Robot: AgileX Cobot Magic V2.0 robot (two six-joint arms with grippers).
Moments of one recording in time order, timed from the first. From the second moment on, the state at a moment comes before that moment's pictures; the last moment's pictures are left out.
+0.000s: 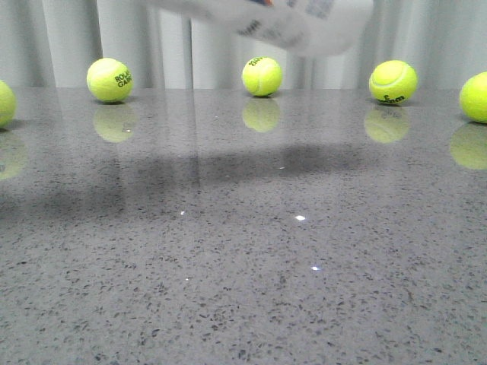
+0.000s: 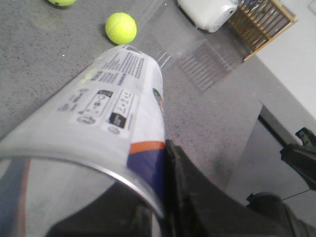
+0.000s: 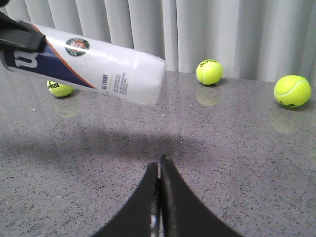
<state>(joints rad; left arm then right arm) -0.34 1.21 -1.05 -1.18 0.92 0.75 0.54 0.07 -0.42 0.01 0.50 0.12</state>
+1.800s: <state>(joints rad) -0.66 1.68 -1.87 -0.06 1.26 0.19 0.54 0.07 -0.42 0.01 0.50 0.12</state>
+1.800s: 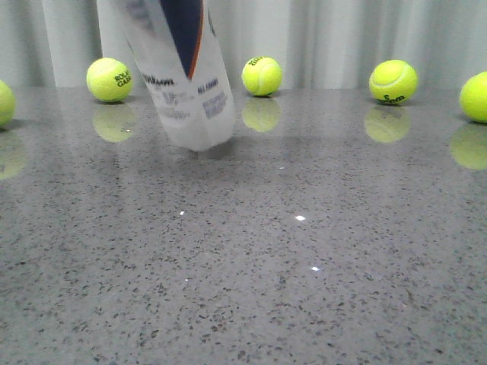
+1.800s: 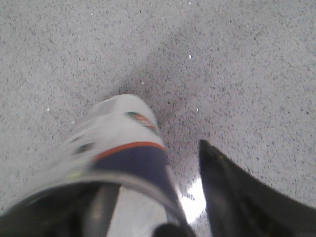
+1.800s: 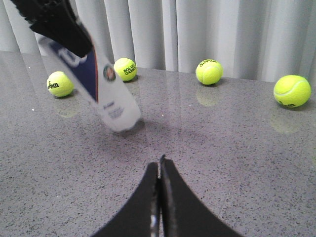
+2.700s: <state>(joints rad) -0.64 1.71 -1.94 -0.05 0.94 0.15 0.54 0.07 -0.42 0.01 0.50 0.12</state>
